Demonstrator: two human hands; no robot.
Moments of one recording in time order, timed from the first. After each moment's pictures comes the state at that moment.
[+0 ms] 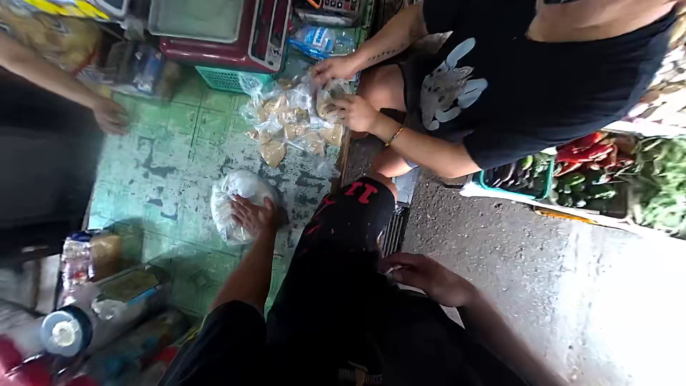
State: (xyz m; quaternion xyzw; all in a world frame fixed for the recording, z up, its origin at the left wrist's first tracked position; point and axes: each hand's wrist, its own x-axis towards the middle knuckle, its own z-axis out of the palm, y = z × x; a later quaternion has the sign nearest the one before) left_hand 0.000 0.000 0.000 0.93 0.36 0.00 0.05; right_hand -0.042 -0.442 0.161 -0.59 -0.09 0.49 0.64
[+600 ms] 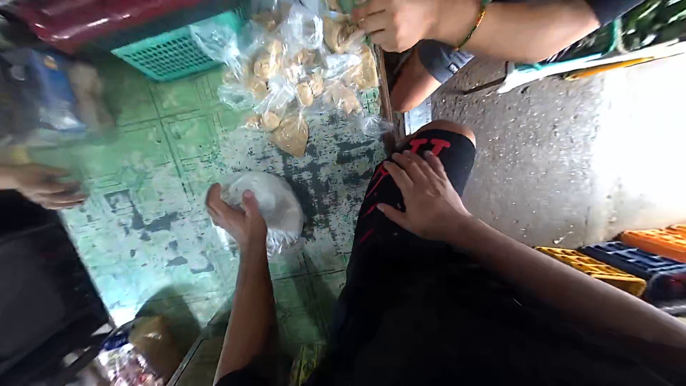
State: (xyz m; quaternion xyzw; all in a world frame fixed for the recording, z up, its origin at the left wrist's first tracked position) left_hand 0.079 0.173 0.034 0.95 0.12 -0.01 0.27; right_hand 0.010 -0.198 0.103 -0.95 -0.04 0.23 0.20
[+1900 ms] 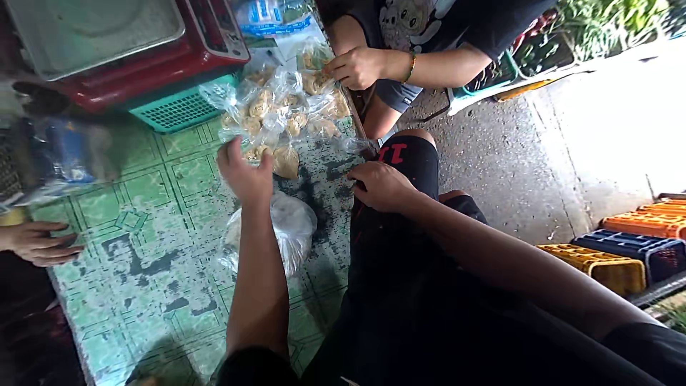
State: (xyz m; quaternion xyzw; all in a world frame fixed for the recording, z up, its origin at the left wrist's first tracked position) left_hand 0.192 0.099 0.065 0.94 -0.05 -0.01 0.33; right_hand 0.047 -0.166 0.093 -0.94 -0.03 0.22 0.26
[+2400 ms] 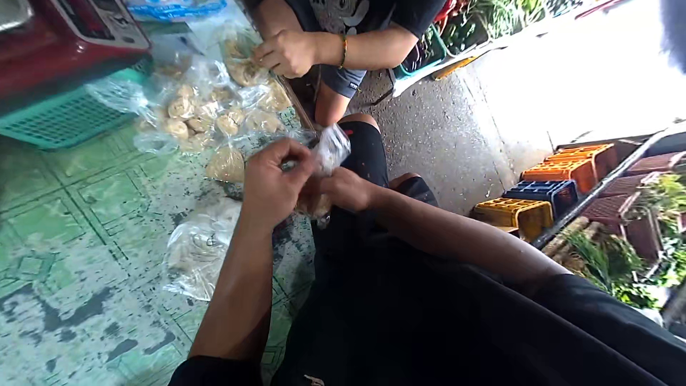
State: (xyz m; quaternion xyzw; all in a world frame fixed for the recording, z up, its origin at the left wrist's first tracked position) left_hand 0.123 -0.007 0.158 0.71 -0.29 -0.22 0.60; right_hand 0.023 -0.147 0.157 -0.58 0.13 0.16 0.79
